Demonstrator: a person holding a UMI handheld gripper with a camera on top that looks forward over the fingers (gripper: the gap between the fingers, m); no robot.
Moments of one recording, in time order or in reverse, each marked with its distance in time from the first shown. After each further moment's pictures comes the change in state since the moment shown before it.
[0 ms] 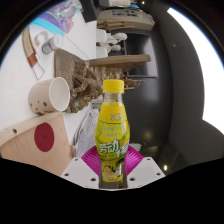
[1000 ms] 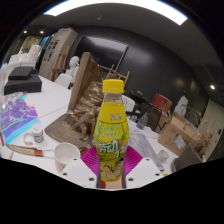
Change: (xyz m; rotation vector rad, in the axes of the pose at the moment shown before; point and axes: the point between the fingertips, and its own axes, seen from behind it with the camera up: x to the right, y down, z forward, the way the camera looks) arm -0.035 -0.041 0.016 0.076 -0.396 1.022
